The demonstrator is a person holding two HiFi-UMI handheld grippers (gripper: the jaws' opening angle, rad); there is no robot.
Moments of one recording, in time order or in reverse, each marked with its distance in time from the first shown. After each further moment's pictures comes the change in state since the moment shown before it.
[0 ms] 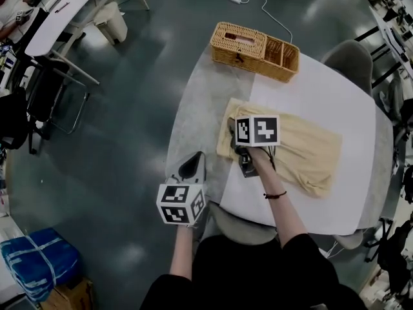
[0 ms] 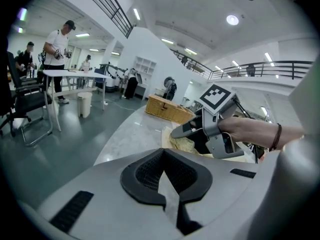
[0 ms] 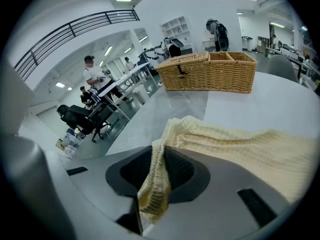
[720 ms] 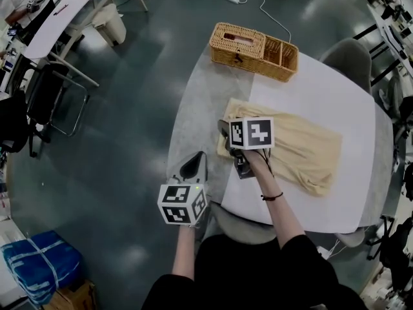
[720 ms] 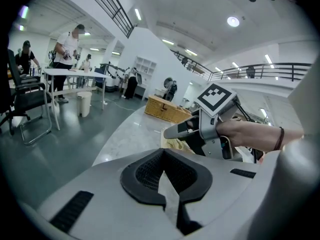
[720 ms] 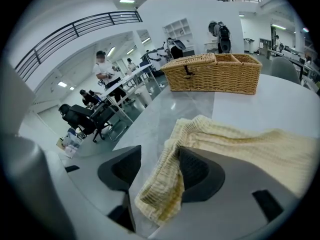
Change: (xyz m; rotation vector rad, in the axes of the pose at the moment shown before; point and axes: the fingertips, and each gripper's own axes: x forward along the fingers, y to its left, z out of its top) left arm 0.000 0.000 0.002 -0.011 -0.005 -0.008; right arm 0.004 0.017 0.000 -0.018 -0.019 0.009
